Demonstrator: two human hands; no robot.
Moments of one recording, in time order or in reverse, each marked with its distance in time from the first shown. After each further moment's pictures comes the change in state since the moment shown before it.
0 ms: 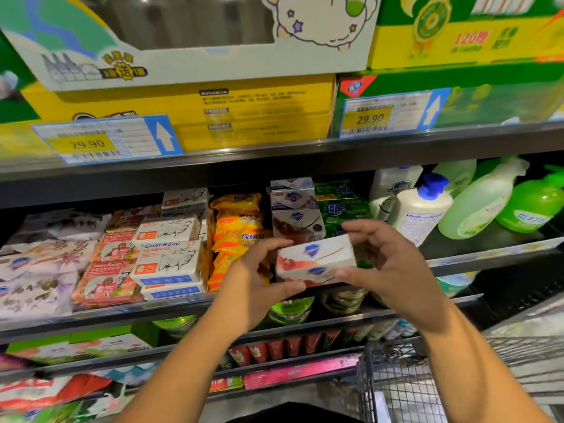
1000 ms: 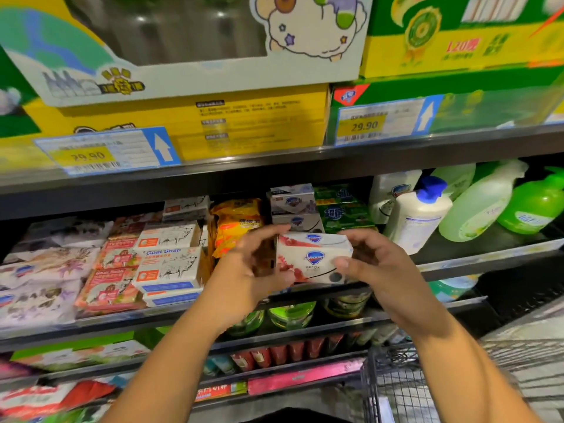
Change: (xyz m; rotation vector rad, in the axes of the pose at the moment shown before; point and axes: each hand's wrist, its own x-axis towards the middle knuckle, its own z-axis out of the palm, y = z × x) left_hand 0.006 0.025 -0.020 -0.217 -0.124 -0.089; right_hand 0.006 0.008 0.008 0.242 0.015 0.156
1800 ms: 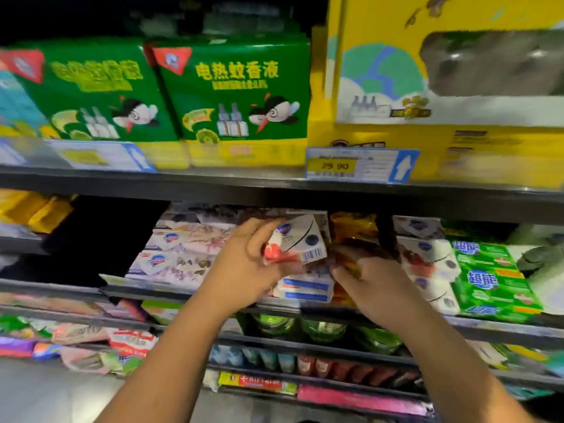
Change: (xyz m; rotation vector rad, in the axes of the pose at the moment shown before) left_hand -0.053 -0.025 -0.183 0.515 0.348 0.102; right_hand 0.046 -0.019 0.194 -1.107 -0.251 0.014
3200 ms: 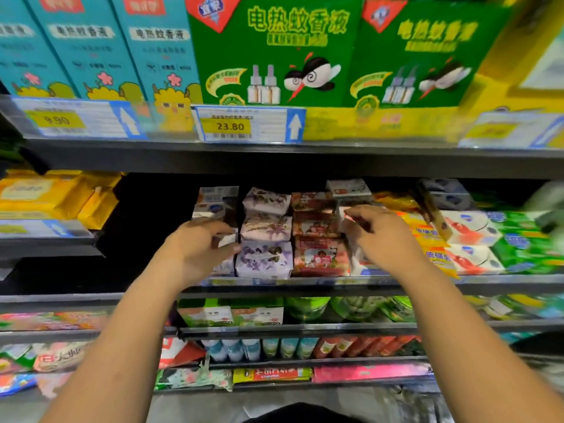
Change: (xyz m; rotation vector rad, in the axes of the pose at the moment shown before) left_hand -0.011 -0.147 -0.158 0.546 -0.173 -0.161; right_hand 0.051 -0.099 0.070 -0.025 0.303 0.027
